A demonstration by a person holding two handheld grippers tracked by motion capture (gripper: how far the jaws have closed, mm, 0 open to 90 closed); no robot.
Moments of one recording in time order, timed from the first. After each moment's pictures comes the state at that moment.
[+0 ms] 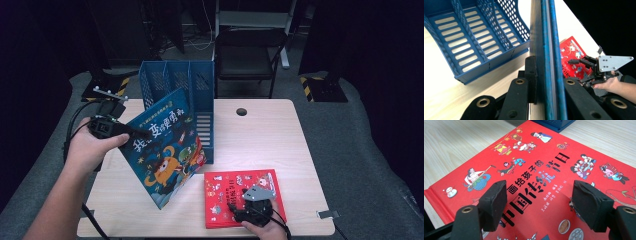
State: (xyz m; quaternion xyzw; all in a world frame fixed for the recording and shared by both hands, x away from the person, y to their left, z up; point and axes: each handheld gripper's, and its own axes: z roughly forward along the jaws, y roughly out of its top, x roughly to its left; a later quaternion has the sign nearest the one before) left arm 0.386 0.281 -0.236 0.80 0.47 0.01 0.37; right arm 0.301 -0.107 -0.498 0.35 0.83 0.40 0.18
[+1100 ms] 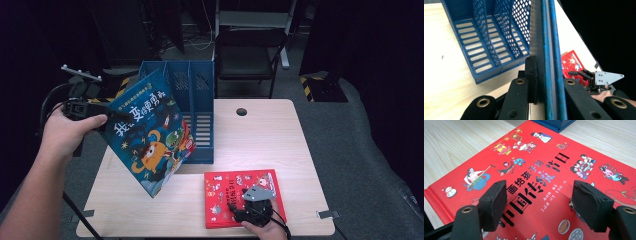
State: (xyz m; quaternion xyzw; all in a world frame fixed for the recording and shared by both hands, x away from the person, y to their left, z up) left arm 0.401 0.322 -0.207 0.76 0.52 0.01 0.39; right arm 0.301 -0.107 -0.499 0.35 0.83 0.40 0.18
